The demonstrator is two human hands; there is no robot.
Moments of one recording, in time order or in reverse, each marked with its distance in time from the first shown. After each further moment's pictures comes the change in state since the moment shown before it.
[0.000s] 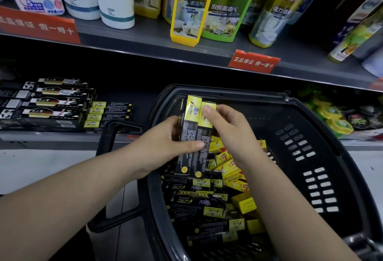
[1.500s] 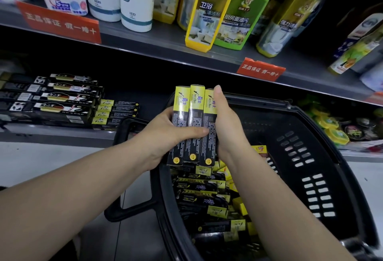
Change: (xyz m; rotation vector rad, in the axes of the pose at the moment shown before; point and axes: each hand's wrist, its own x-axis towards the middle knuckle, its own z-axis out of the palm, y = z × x) left_hand -0.009 0.014 -0.005 -0.253 0.227 -0.059; right_hand 0.007 -0.029 0.042 0.310 0.052 0.235
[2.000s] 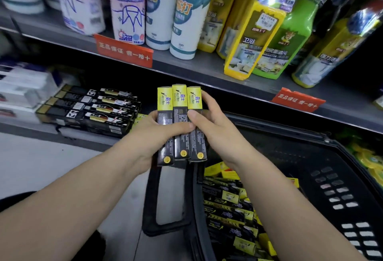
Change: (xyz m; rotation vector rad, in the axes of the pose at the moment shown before) left_hand -0.023 0.025 -0.070 -0.194 0.256 0.006; right_hand 0.018 -0.018 0.054 -0.271 -0.476 -0.293
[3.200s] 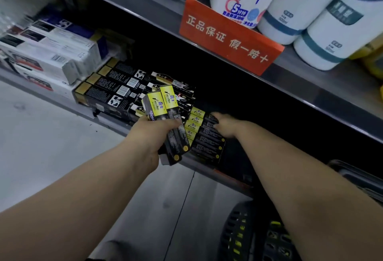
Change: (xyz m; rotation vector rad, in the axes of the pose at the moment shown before) left_hand 0.132 -0.028 -0.148 -0.299 0.480 -0.197; right_hand 0.272 0.161 0.070 -1.090 -0.447 0.499
